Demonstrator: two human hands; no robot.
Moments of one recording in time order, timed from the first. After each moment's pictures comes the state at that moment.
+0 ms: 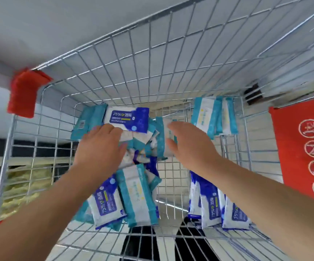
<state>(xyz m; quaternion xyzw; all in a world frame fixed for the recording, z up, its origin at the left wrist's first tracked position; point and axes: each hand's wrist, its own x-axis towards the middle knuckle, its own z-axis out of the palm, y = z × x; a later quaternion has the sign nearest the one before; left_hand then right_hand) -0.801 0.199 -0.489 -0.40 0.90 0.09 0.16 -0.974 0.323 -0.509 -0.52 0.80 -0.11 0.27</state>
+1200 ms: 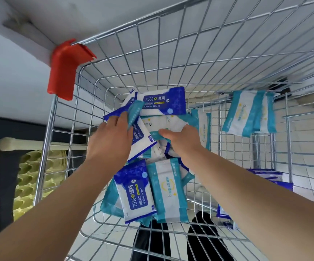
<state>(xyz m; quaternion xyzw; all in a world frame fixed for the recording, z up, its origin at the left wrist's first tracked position) -0.738 0.152 -0.524 -0.47 0.86 0.13 0.17 -0.880 0.240 -0.563 -0.01 0.75 -0.43 0.50</state>
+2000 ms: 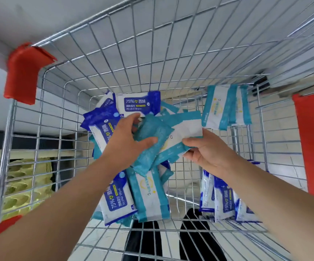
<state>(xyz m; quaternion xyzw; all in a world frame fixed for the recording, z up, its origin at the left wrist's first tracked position) -0.791 0.194 -0.542 -0.47 0.72 0.51 0.04 -0.949 0.327 -0.549 0.10 0.57 -0.54 0.62</state>
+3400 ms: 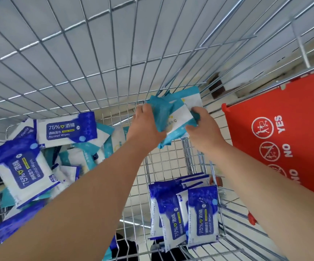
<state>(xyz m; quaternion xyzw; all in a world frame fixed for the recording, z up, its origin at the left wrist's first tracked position) -1.010 0.261 -0.603 -0.42 0.82 0.37 0.10 -1.109 0.381 -0.594 -0.13 0.87 -0.34 0.34</state>
